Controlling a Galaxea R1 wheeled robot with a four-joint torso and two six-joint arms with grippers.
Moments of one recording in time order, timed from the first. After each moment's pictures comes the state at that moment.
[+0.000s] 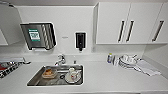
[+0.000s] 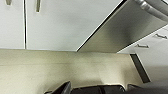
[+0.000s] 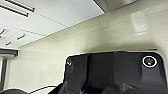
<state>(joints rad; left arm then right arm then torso) 1.33 2.22 -1.71 0.15 -0.30 -0.12 -1.37 2.42 -1.76 0.01 0.05 0.09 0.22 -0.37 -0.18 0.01</state>
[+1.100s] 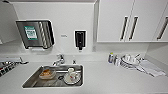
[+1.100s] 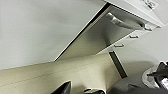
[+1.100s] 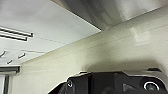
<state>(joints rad) 1.10 2.07 -1.34 0.19 -0.03 -0.16 -1.26 2.31 -1.66 0.01 0.04 0.24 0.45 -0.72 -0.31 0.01</state>
